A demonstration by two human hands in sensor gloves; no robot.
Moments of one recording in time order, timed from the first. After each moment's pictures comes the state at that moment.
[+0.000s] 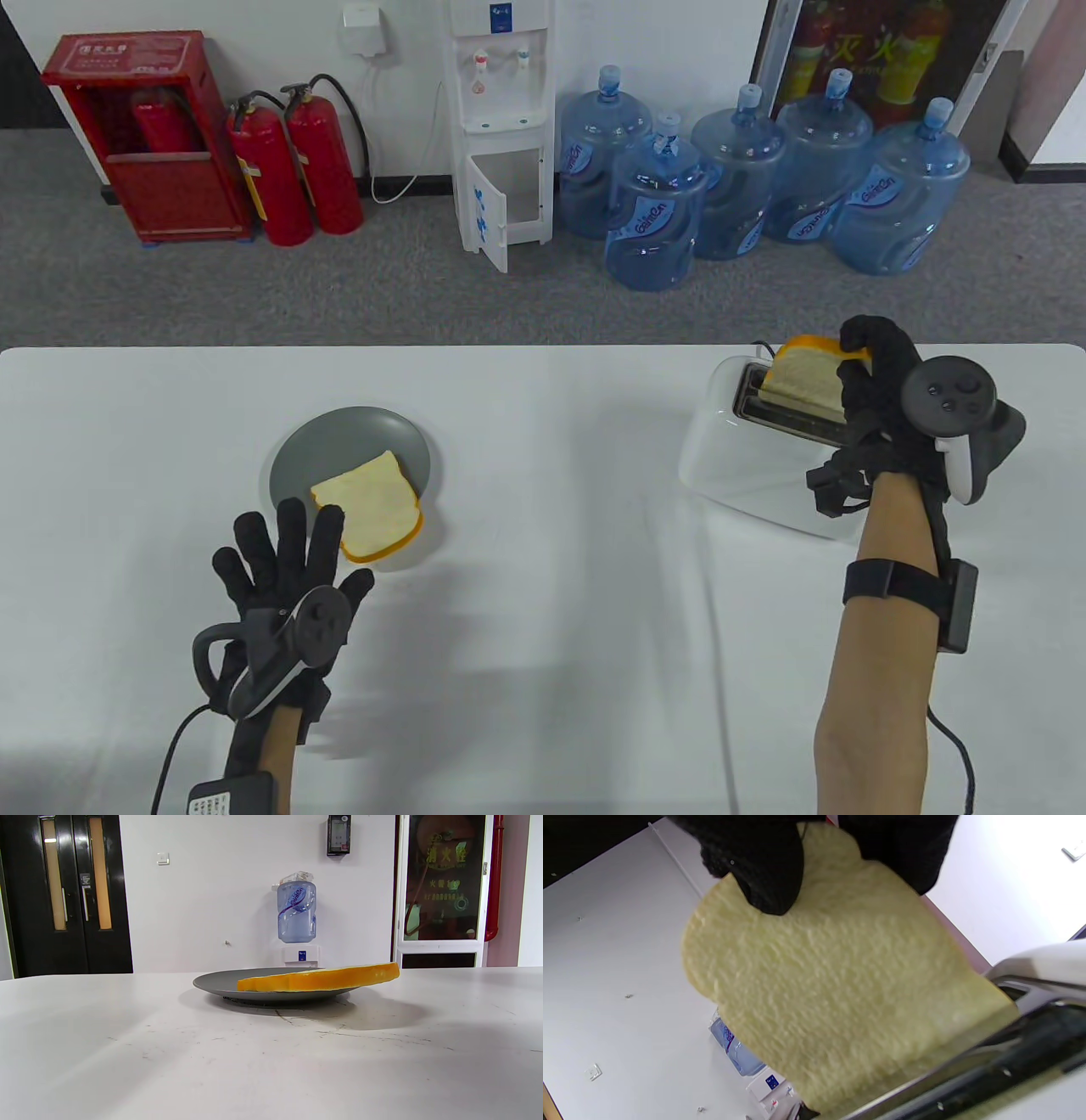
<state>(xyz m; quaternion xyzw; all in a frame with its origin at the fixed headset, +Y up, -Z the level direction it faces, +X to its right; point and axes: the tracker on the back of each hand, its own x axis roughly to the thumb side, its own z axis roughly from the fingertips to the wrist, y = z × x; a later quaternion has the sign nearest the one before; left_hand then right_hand) -0.269 -0.713 -0.272 0.07 0.02 -0.01 1.00 0.319 -0.586 -0.415 -0.10 -0.21 0.92 0.32</state>
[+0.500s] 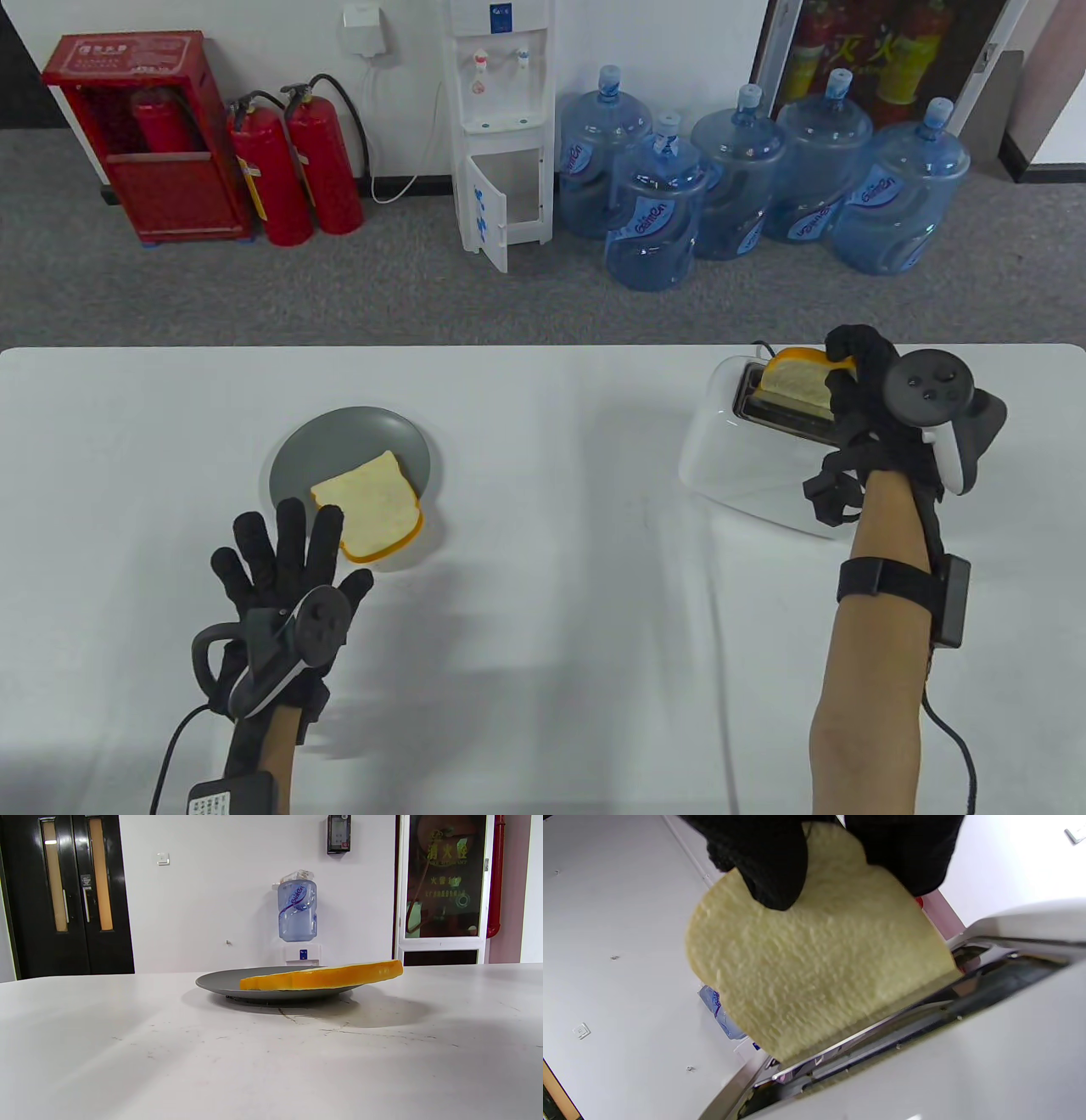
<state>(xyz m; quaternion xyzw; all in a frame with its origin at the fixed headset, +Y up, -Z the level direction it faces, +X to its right) -0.270 -0.713 -0.273 0.07 0.02 -0.02 1.00 0.314 -0.597 -0.426 -0.10 -0.15 0.94 0.30</state>
